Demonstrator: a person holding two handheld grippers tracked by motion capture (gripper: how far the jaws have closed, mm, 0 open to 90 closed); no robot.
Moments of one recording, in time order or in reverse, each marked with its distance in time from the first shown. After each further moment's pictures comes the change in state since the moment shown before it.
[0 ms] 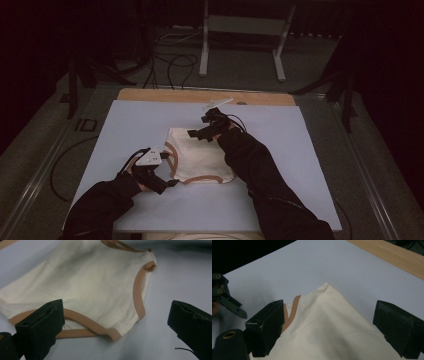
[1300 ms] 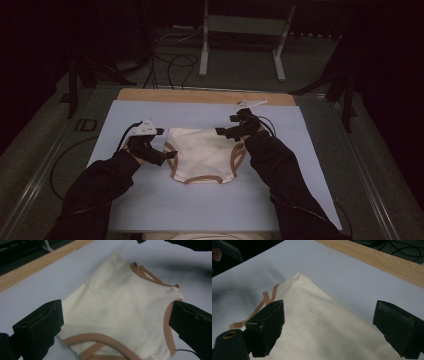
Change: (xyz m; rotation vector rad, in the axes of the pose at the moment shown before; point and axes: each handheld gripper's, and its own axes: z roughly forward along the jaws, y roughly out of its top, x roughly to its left) left arm 0.045 0.042 -0.023 -0.055 0.087 -0.127; right arm -0.031 -0.033 -0.074 -0.045 -0.103 0.071
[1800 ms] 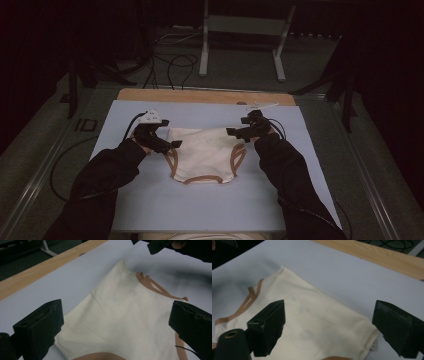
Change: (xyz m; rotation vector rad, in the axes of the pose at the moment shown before) left arm 0.023 0.020 0.018 -0.054 -0.013 -0.013; right arm -0.020 -0.019 -0.021 0.003 -0.058 0.069
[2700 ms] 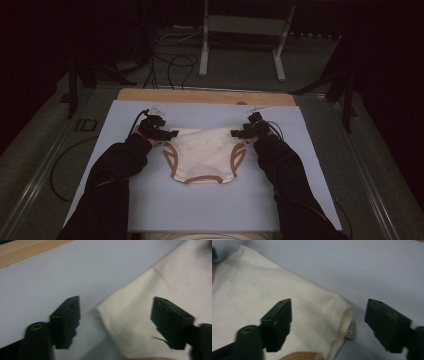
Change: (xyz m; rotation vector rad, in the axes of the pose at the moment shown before) left arm 0.055 -0.027 0.049 0.168 0.184 -0.173; right arm -0.045 -0.029 0.034 0.102 -0.043 0.094
